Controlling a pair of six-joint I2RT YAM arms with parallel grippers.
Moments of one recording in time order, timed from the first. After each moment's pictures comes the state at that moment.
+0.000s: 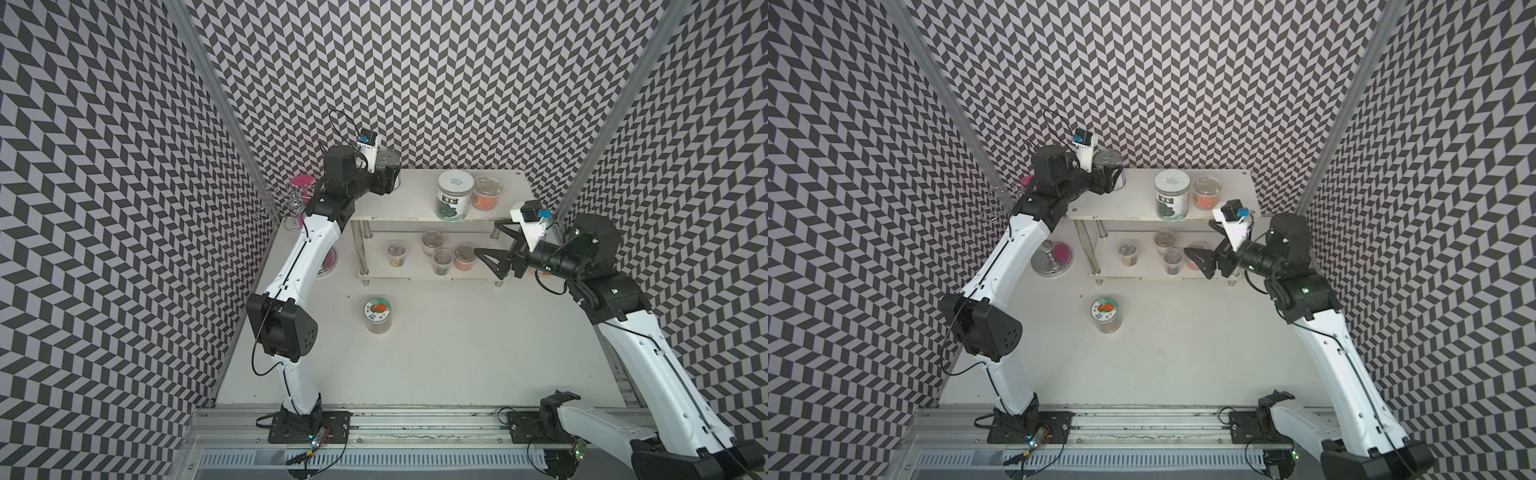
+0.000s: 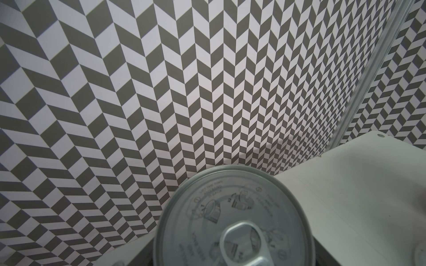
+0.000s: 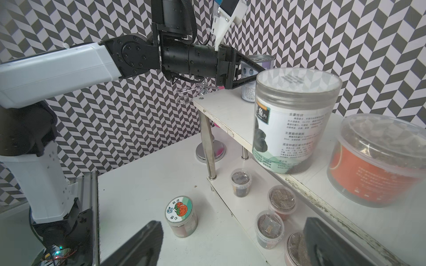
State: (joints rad) left arm -0.30 1.86 2.04 -0.32 0.24 0.02; right arm 0.25 1.08 1.29 -0.43 -0.68 -0.13
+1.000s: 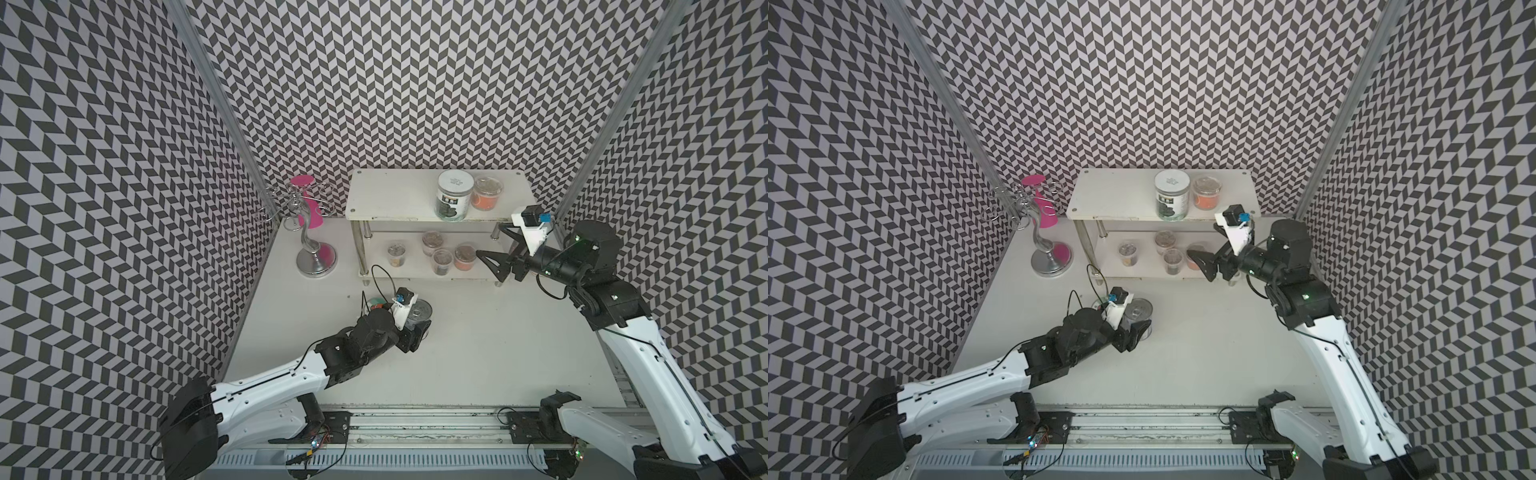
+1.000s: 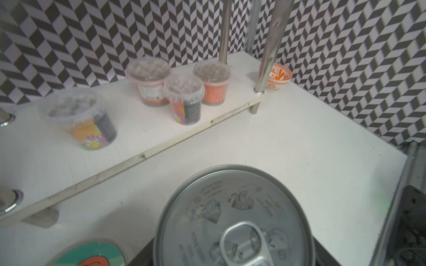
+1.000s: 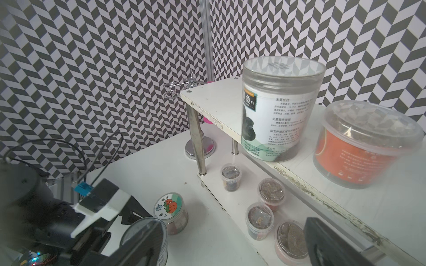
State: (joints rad) left arm -0.99 1.06 0.55 0.08 -0.20 -0.23; right arm 0.25 1.04 1.23 -0.42 -0.60 -0.15
